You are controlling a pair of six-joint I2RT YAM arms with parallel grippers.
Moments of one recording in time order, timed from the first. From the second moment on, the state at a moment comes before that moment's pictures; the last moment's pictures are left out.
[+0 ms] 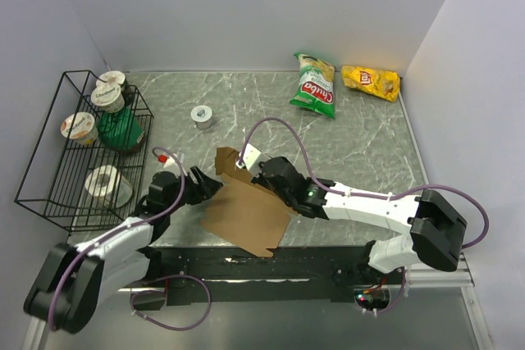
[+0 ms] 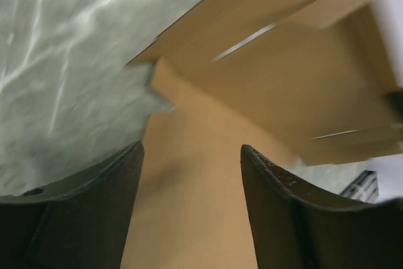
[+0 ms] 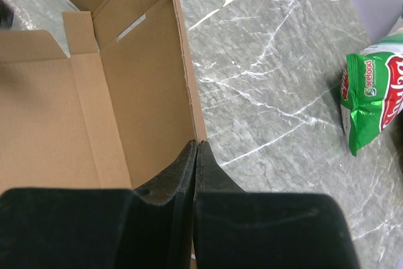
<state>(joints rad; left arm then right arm) -0.36 0.97 0.17 0.41 0.23 -0.77 1.05 1.37 0.83 0.00 0.45 -0.31</state>
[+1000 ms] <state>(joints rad) -0.52 1.53 0.34 0.77 0.11 -0.66 1.05 1.38 0.84 -0.01 0.45 -0.31</state>
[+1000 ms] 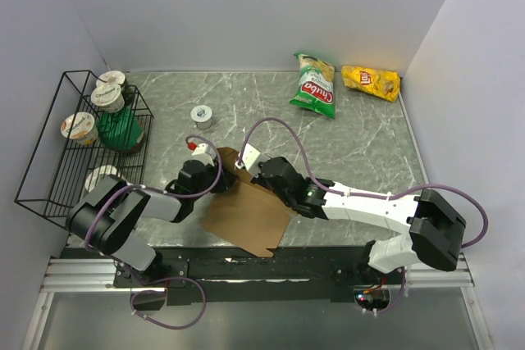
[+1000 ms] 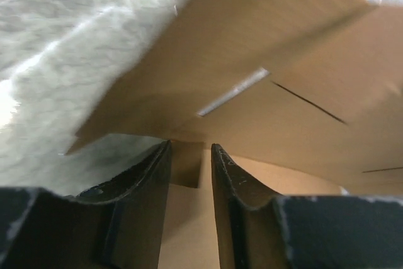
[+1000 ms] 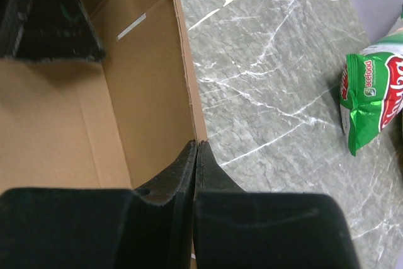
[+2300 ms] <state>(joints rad) -0.33 0.92 0.36 0.30 0.12 -0.59 1.12 1.38 0.80 0.06 0.55 -0.42</state>
